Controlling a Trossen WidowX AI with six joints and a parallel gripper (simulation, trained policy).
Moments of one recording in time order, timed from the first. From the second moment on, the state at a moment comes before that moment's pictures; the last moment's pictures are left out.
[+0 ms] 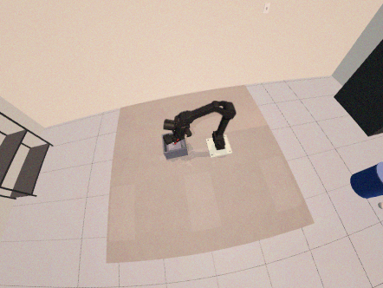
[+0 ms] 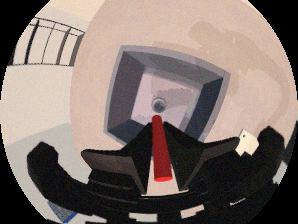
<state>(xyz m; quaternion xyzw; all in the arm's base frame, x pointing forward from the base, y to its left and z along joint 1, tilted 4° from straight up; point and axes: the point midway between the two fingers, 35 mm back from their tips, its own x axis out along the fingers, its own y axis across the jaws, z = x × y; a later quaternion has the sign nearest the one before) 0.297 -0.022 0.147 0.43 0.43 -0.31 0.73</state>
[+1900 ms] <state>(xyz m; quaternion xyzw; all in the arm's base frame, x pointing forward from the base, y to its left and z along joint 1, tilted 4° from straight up) 0.352 -0.071 0.124 0.33 0.54 -0.33 0.70</state>
